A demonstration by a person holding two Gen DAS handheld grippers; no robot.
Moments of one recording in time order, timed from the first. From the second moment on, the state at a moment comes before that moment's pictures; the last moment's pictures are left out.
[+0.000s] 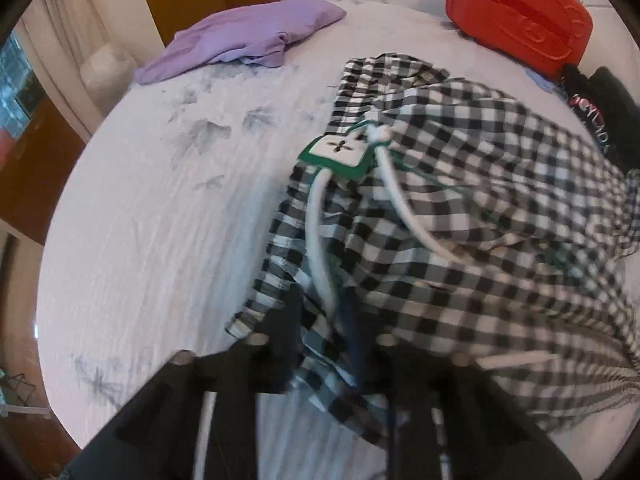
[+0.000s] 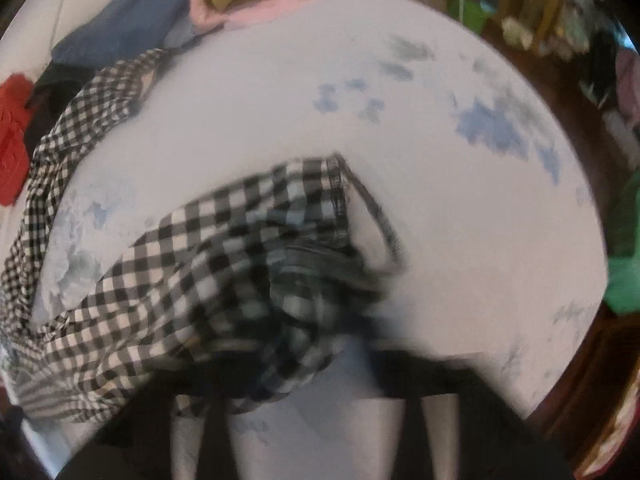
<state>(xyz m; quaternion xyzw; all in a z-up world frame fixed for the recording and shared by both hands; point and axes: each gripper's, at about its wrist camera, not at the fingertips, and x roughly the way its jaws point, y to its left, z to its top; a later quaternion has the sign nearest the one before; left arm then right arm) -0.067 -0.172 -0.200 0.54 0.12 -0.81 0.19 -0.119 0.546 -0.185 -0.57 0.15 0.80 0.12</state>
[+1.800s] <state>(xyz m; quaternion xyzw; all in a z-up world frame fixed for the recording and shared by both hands) -0.267 -0.210 -0.226 0.57 0.11 -0.80 0.14 -0.432 0.443 -0.190 -0.57 0.26 0.78 0.00</state>
